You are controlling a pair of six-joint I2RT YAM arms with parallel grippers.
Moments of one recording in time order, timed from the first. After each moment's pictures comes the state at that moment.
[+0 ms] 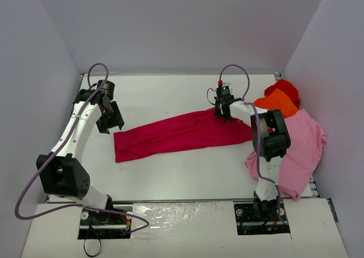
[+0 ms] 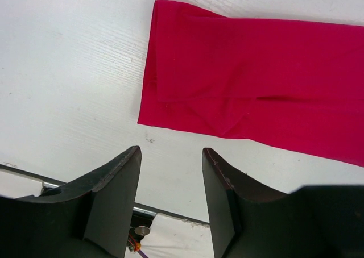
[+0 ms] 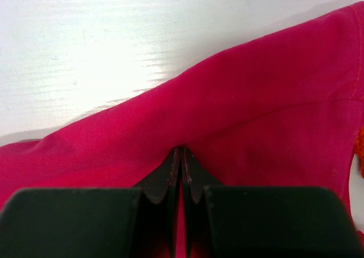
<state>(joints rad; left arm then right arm) -0.12 1.51 1.46 -1.19 -0.14 -0.53 0.28 2.04 1.32 -0.20 0.20 0.29</state>
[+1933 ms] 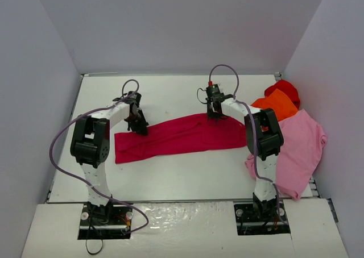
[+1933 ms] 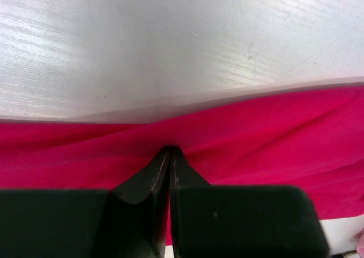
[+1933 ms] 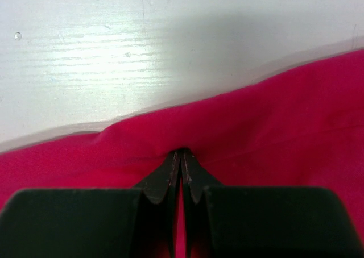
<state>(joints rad) -0.23 1.96 1.37 -0.69 0.14 -0.62 0.36 2.09 1.45 -0.38 0.22 0.31</state>
